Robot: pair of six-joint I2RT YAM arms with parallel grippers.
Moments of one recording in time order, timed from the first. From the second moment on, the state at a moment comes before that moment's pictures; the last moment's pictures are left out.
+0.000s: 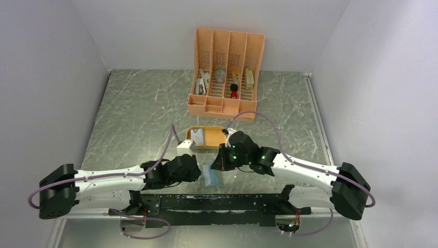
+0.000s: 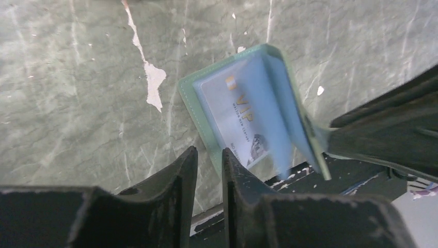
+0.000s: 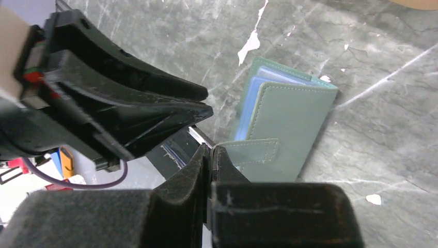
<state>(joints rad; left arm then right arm) -1.20 1.09 0.46 -0.19 -0.34 -0.95 0.97 1.15 0.63 -0.17 -0.18 0.77</state>
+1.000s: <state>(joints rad) -1.20 0.77 0.42 -0.41 -0.45 -1.07 1.08 1.35 0.74 -0.14 -0.22 0.77</state>
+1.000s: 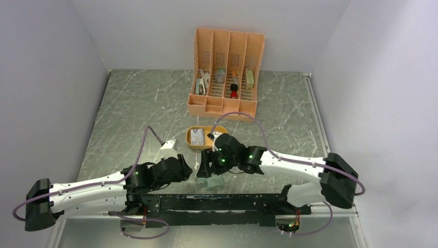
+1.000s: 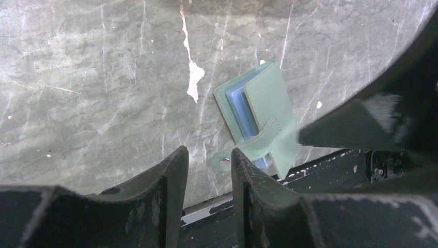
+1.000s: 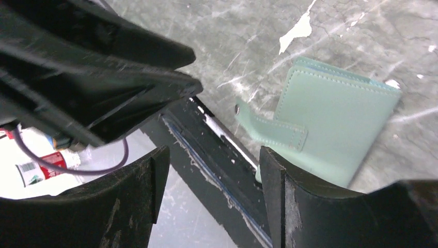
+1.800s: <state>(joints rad) -1.20 1.05 0.48 -0.22 -0.29 -0.90 1.07 1.23 0.59 -0.27 -0.04 0.75</state>
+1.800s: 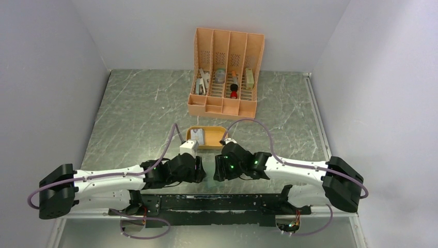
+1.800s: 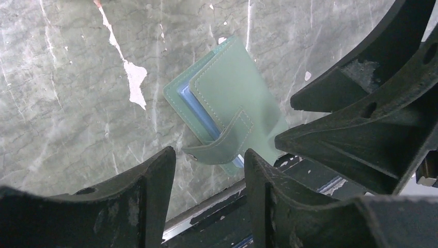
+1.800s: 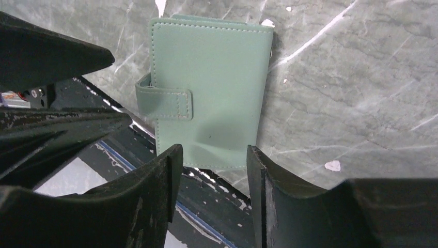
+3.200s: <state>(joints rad) -1.20 1.24 0.49 -0.15 -0.29 -0.87 1.14 1.38 0.63 -0.26 0.07 0.79</state>
